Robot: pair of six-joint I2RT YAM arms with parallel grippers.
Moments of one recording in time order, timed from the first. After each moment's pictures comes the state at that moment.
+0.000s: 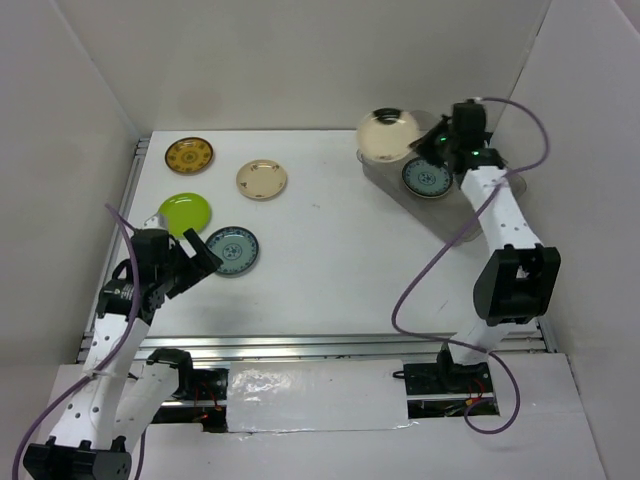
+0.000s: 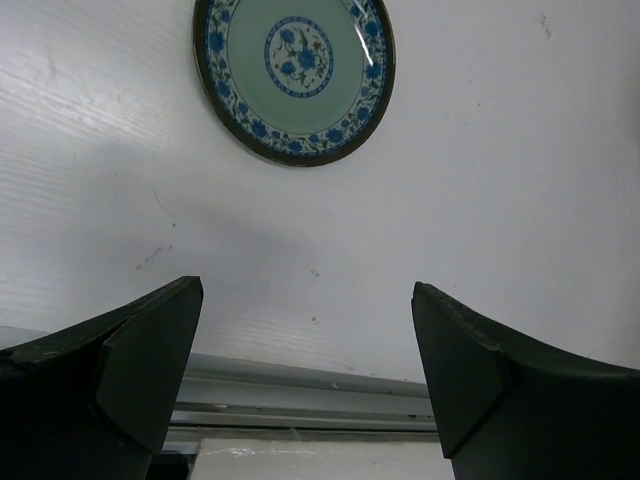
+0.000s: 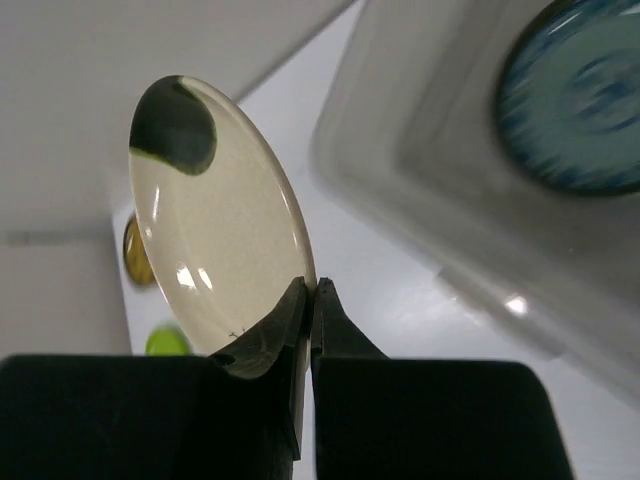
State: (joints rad) left arm -0.08 0.74 0.79 -0.81 0.04 -0.66; right arm 0.09 1.65 1.53 -0.39 -0.13 0.76
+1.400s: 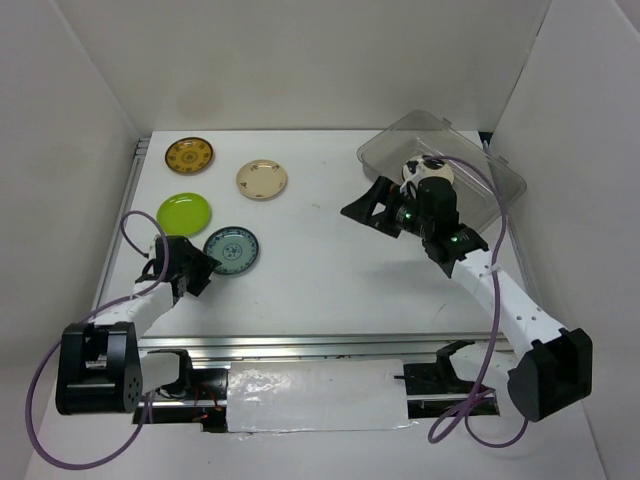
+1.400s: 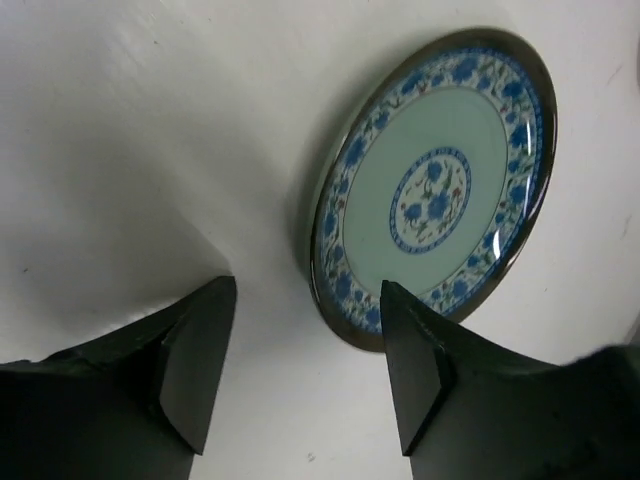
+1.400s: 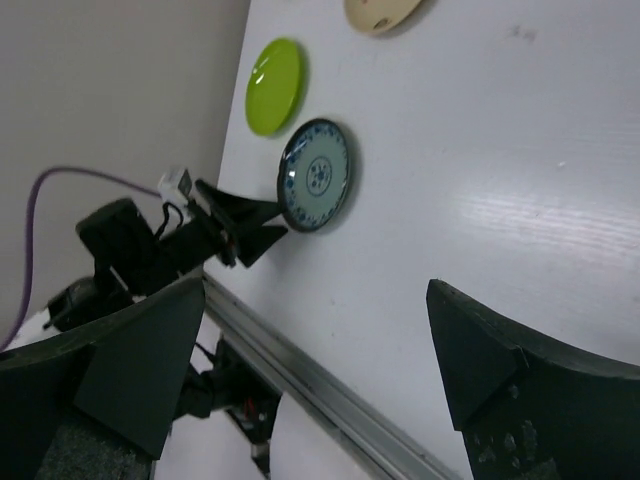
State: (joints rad) left arm 0.06 1.17 0.43 -0.14 0.02 -1.01; right arm 0.31 1.14 0.92 -0.14 -0.38 0.78
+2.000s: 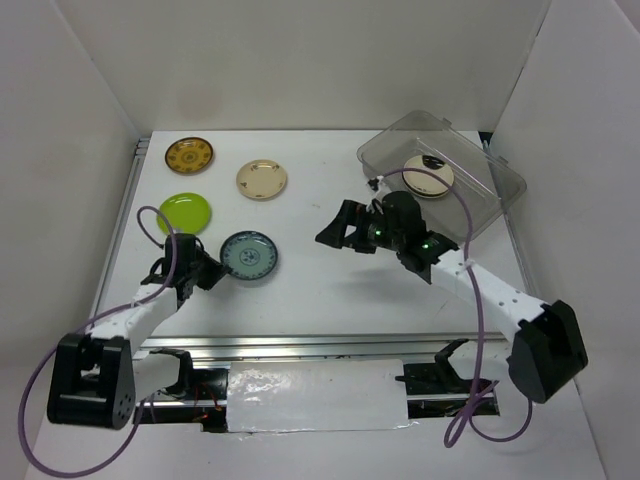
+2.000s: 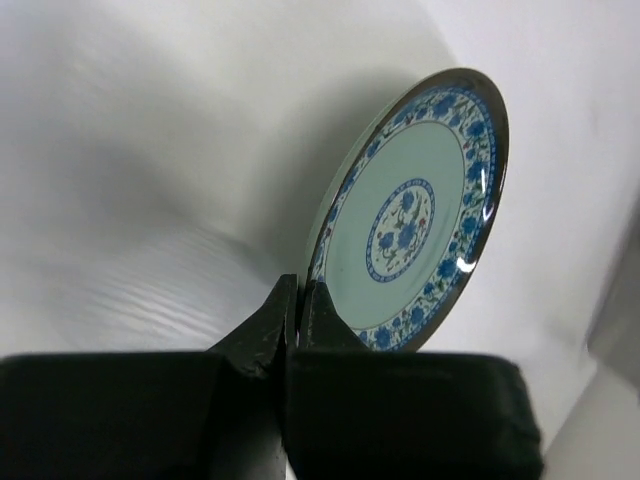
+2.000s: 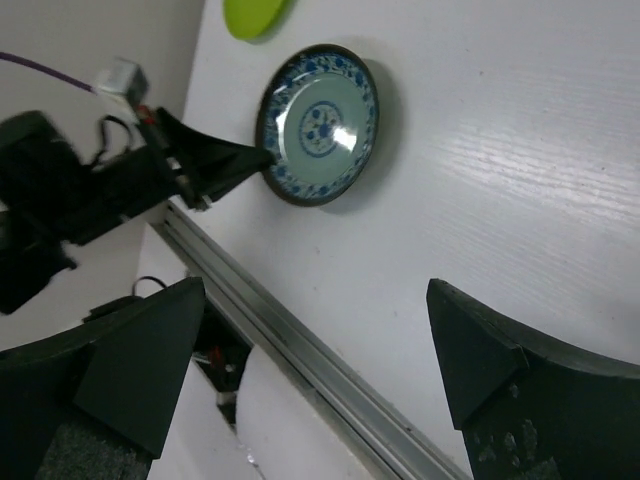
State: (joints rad) left arm -0.03 1.17 0.44 -0.09 0.07 -1.00; right arm 0.53 1.18 0.84 -0.06 -0.35 0.75
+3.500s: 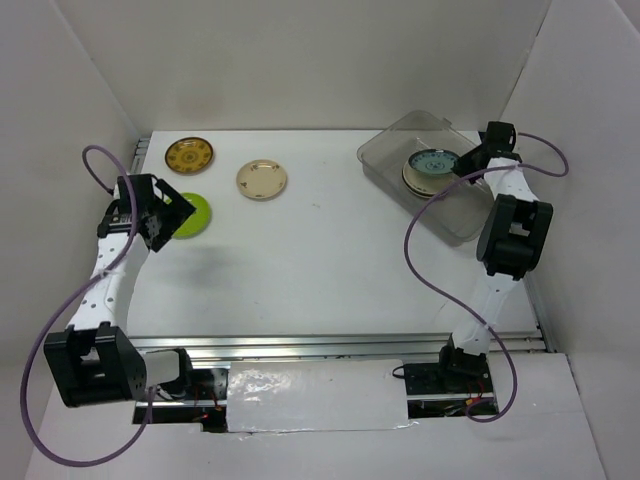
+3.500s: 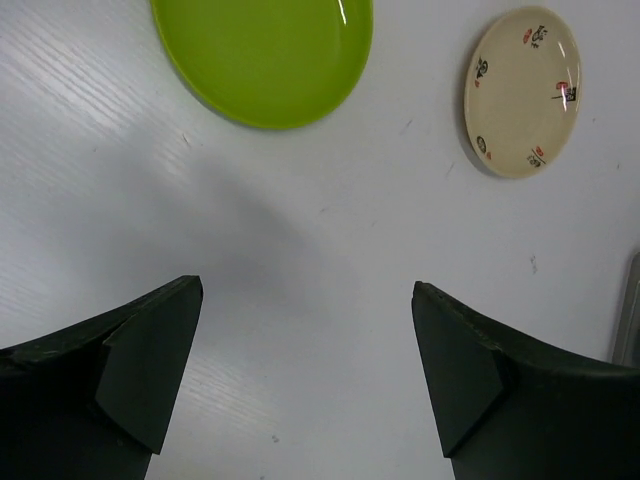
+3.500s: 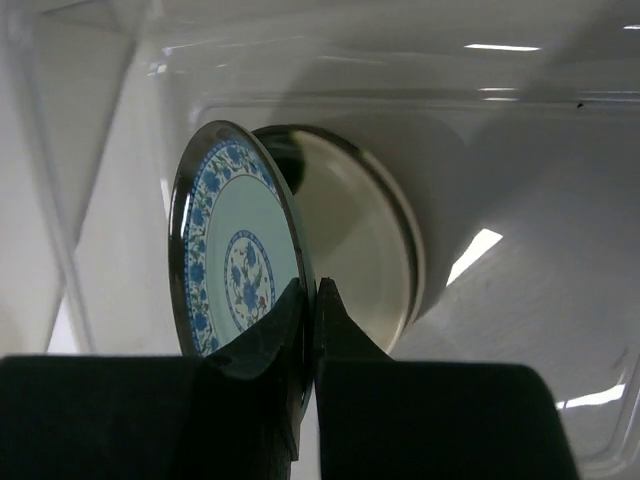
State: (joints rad) left arm 0.10 1.21 1.04 -0.63 -0.09 -0.76; right arm -0.26 2.06 1.70 -0.36 -0.08 0.81
